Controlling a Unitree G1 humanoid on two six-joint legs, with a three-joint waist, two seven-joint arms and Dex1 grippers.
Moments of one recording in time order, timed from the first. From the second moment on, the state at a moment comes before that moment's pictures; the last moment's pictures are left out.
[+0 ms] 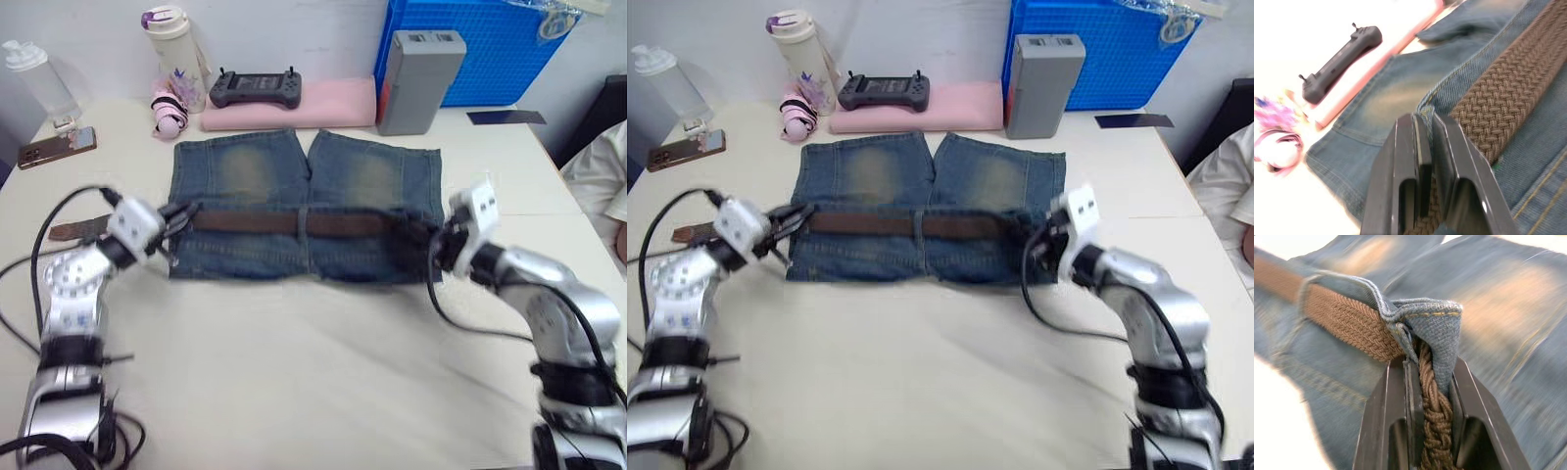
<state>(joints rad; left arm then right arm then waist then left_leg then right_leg) -0.39 0.69 0.23 0.48 -0.07 -0.62 -0.72 -0.29 -0.60 -0.17 -0.42 0.56 0.85 0.65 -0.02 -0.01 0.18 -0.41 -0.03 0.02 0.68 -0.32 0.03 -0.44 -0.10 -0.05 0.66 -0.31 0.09</state>
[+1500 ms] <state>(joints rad) -0.46 0.90 0.01 0.25 -0.46 0.36 -1.03 -0.61 -0.81 0.28 -0.17 0.45 0.98 0.76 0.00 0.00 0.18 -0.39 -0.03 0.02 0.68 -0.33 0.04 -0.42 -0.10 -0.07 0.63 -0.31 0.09</state>
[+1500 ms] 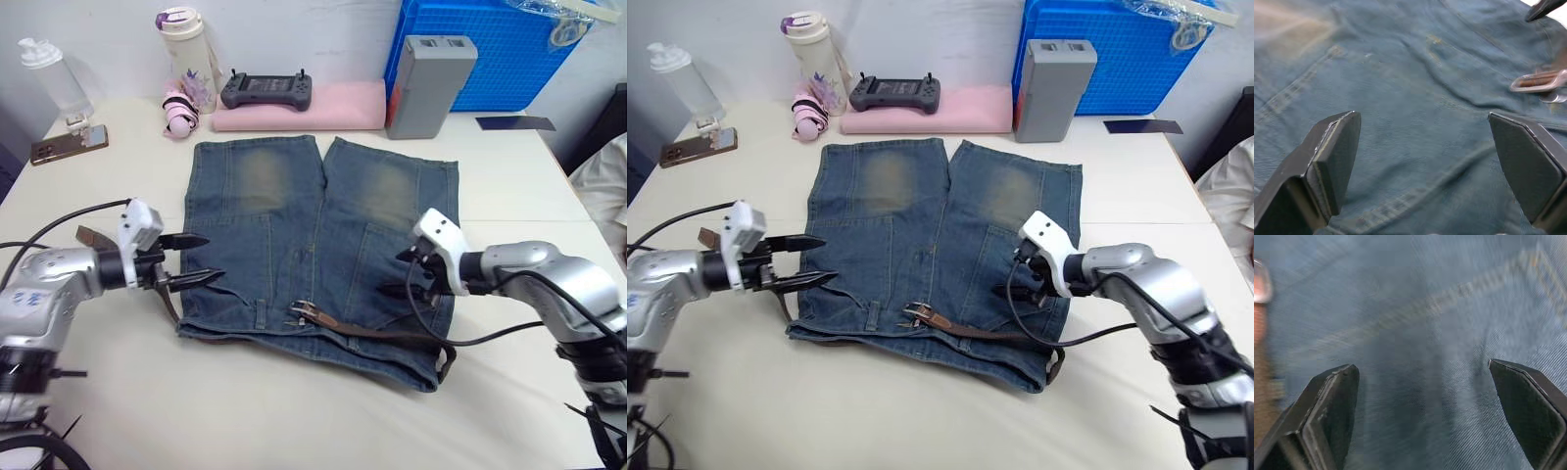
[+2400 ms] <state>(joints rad) -0.90 0.65 -0.30 0.99 0.24 -0.31 -0.62 -0.82 -0.55 0.38 0.36 0.04 0.66 0.53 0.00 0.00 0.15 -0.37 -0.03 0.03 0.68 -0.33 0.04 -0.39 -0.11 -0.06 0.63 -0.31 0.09</state>
